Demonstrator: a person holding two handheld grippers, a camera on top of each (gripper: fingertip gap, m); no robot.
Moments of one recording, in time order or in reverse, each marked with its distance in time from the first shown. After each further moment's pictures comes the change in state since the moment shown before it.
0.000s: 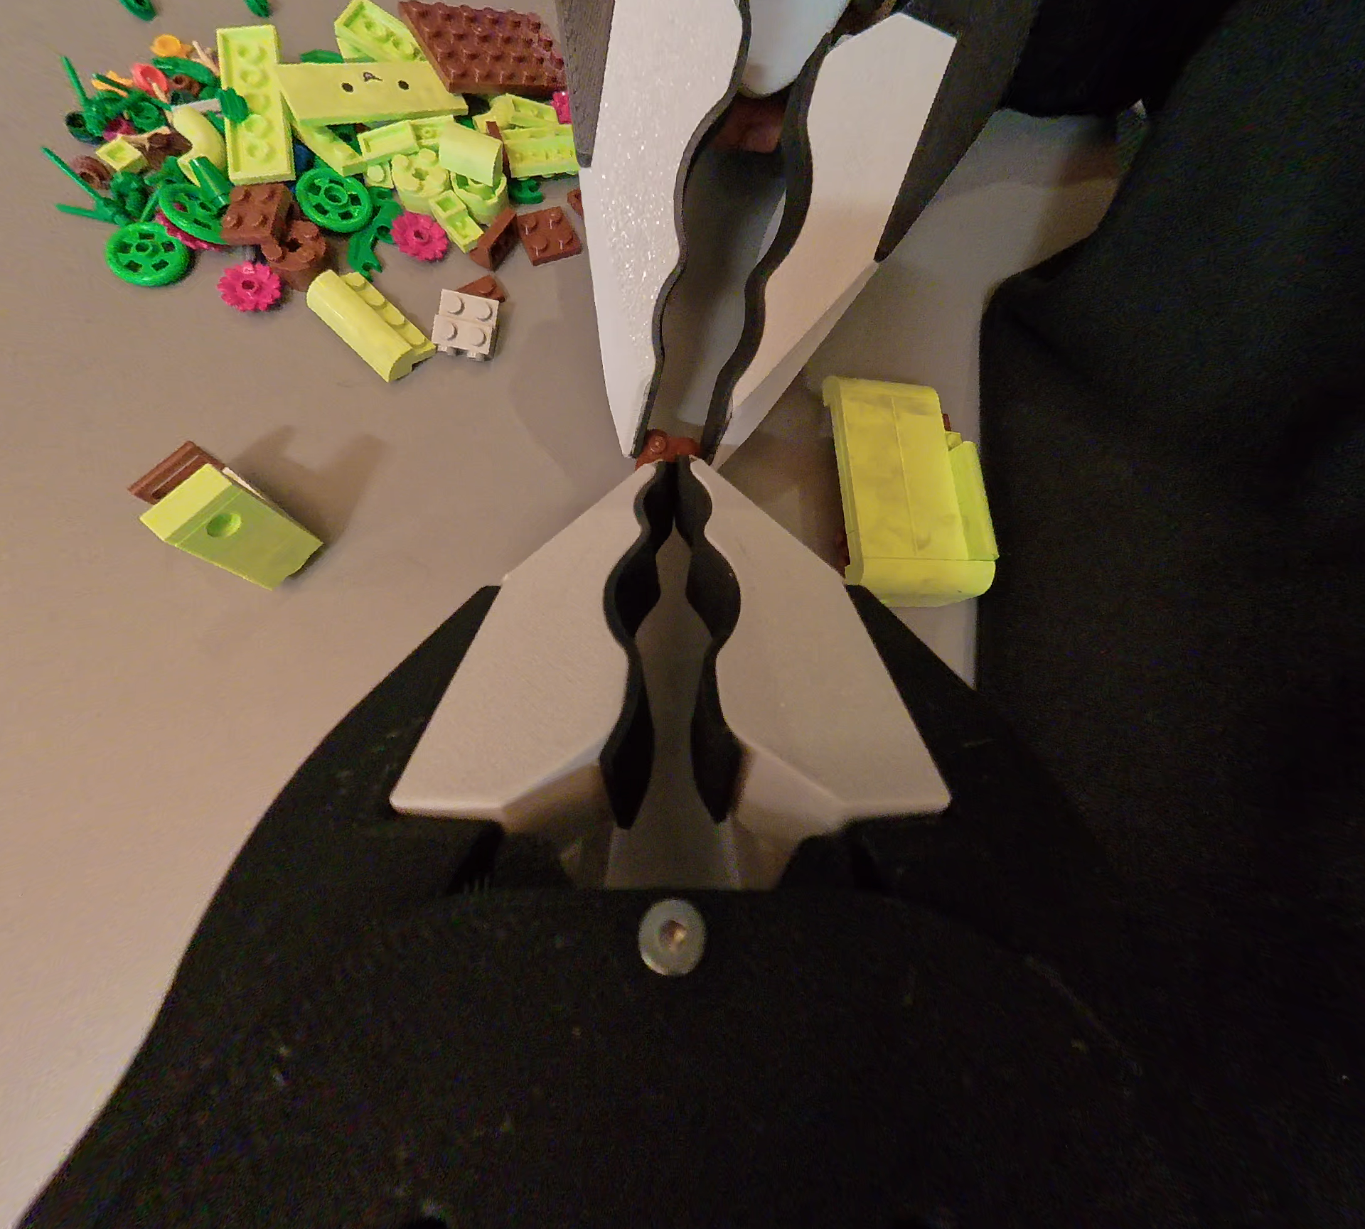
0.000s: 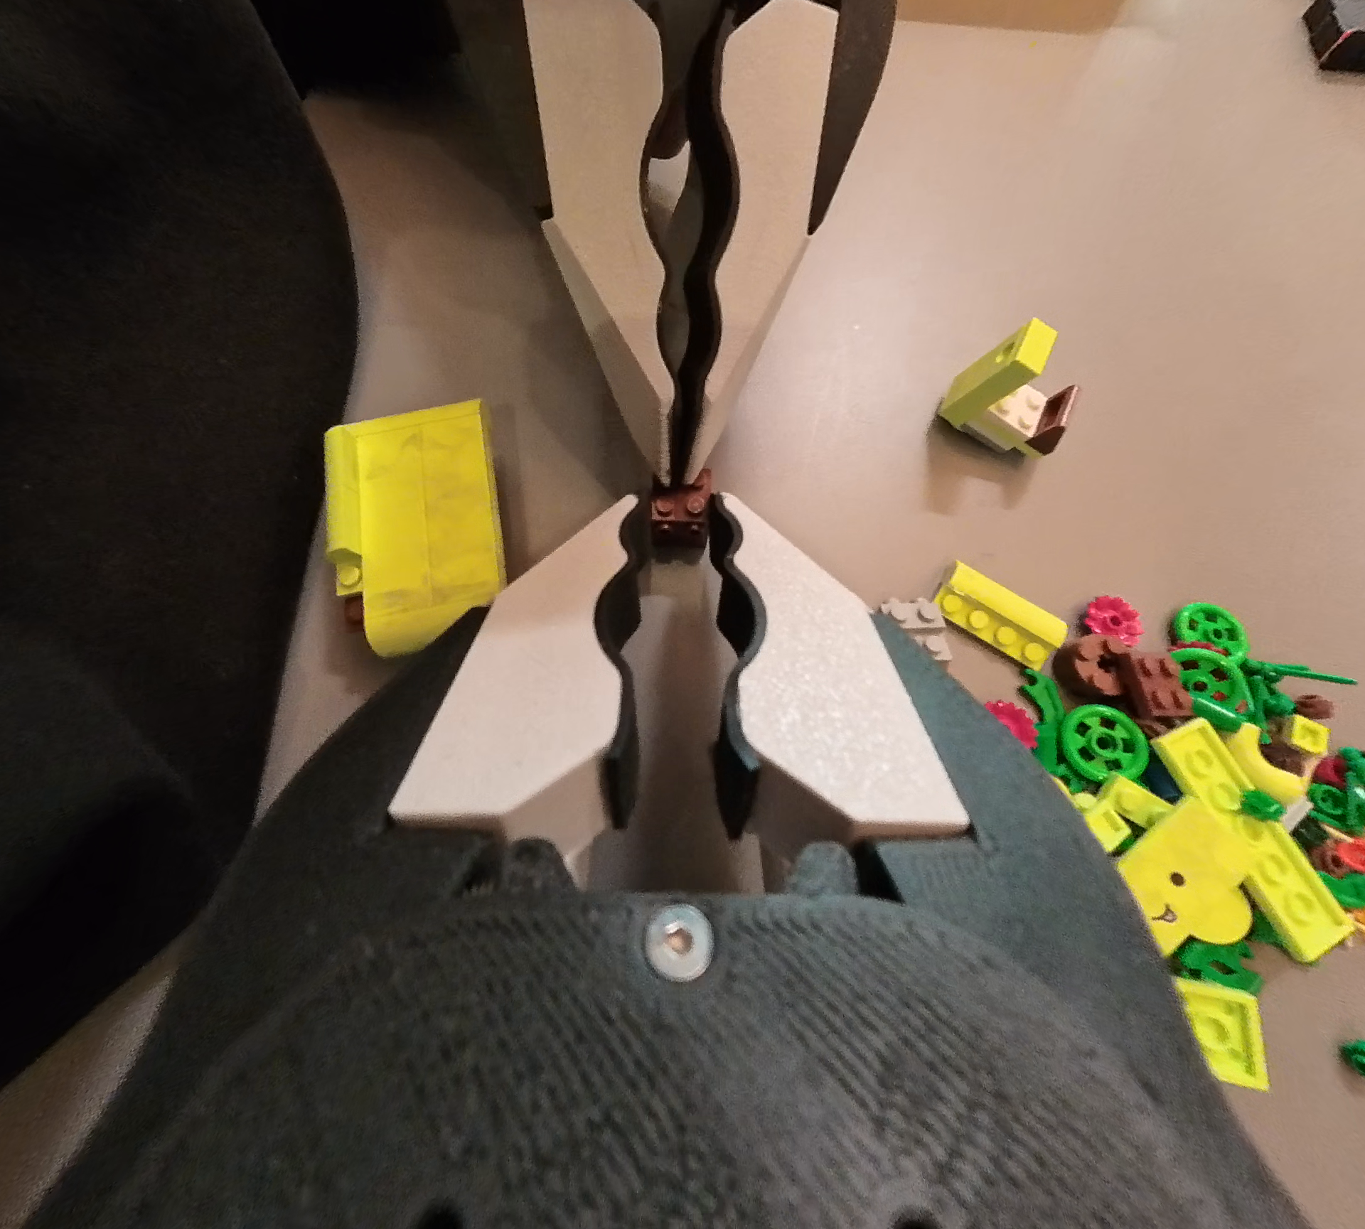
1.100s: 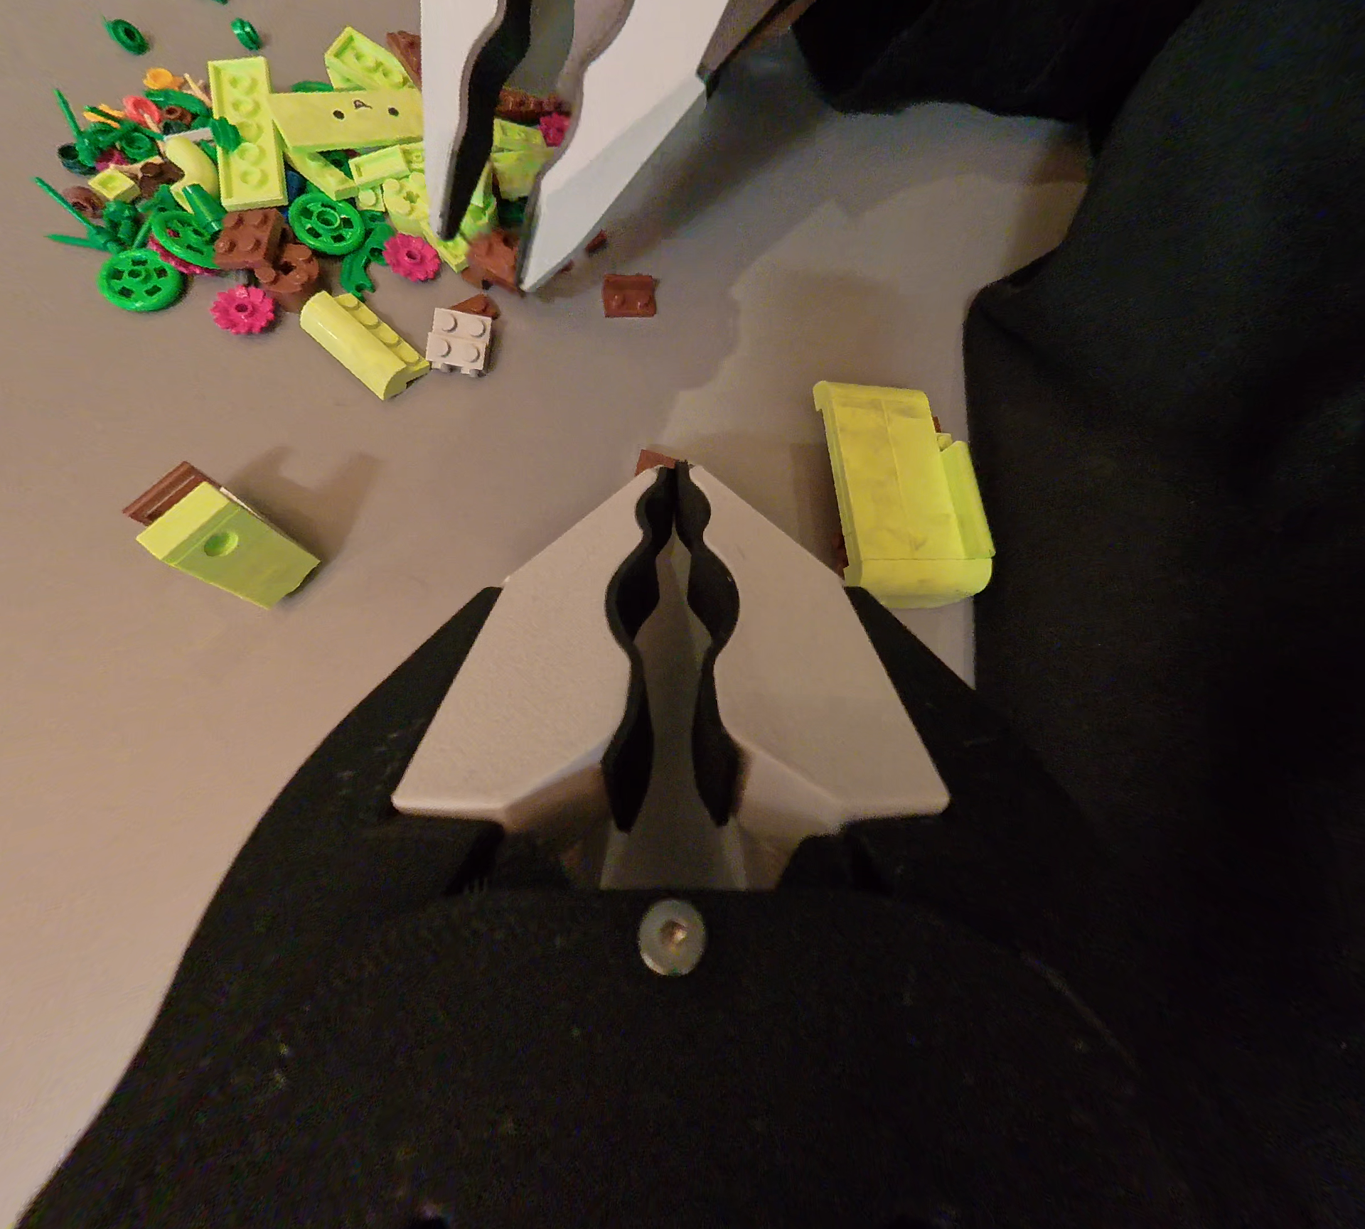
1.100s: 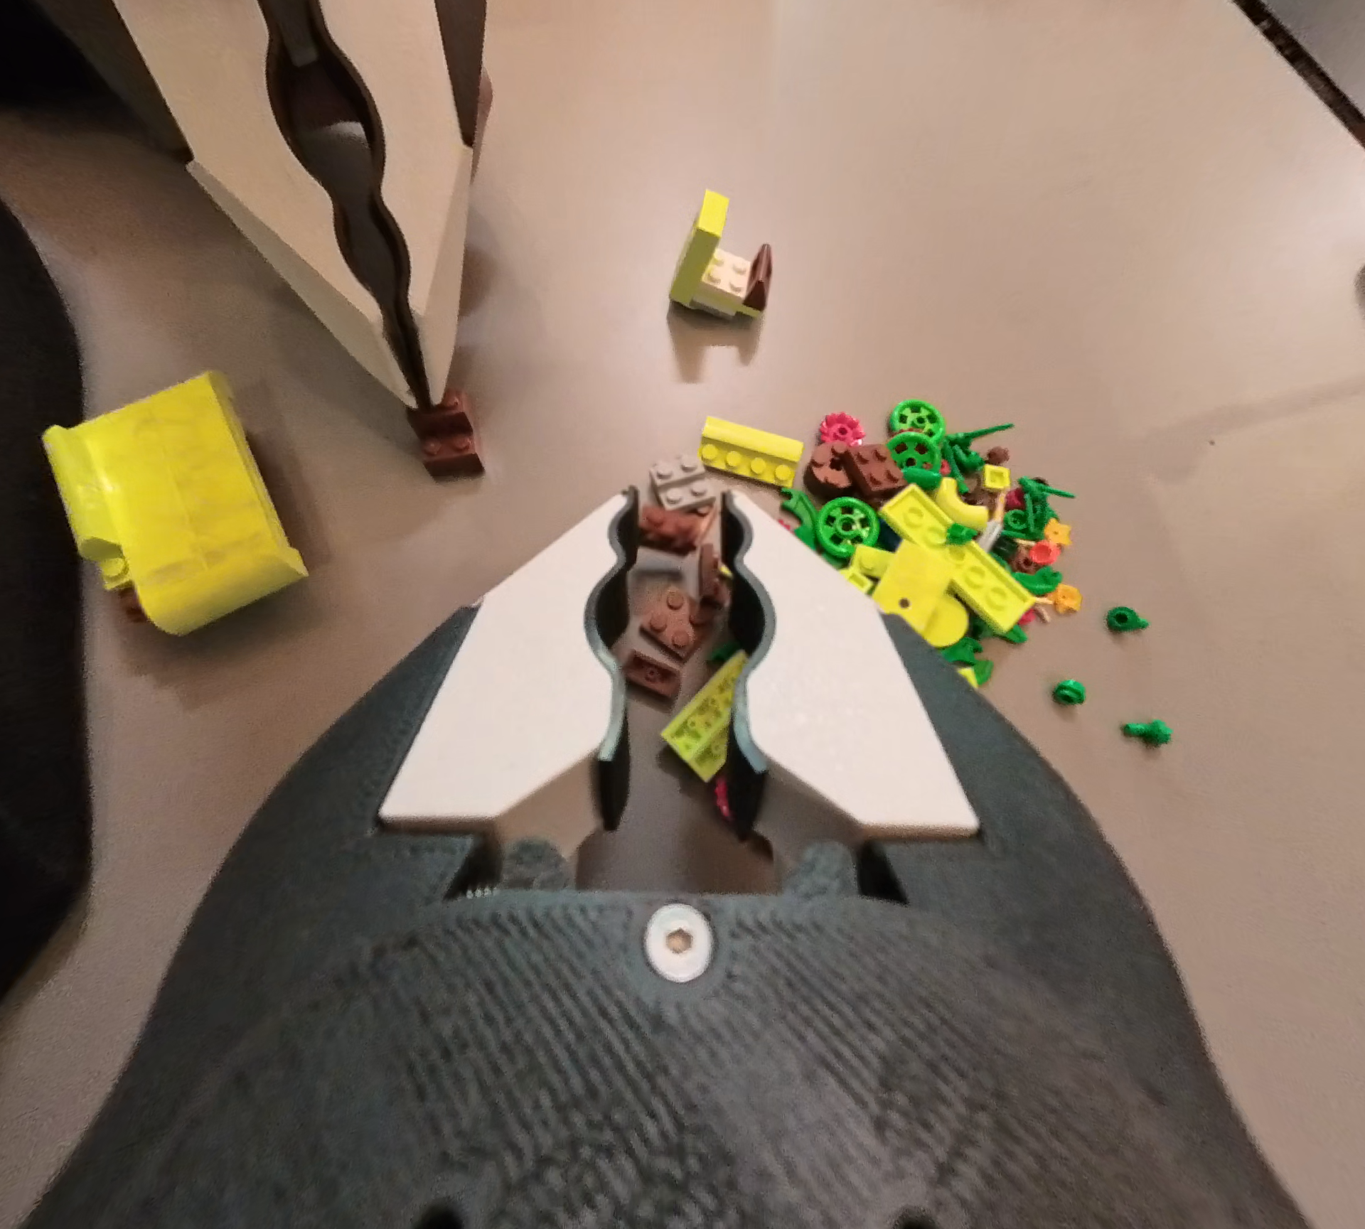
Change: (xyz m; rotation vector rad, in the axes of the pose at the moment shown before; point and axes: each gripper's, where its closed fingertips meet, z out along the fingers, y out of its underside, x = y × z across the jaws) left arm 0.001 -0.002 0.000 0.034 0.028 0.021; right arm 0.059 0.023 -0.041 -0.033 0.282 0.155
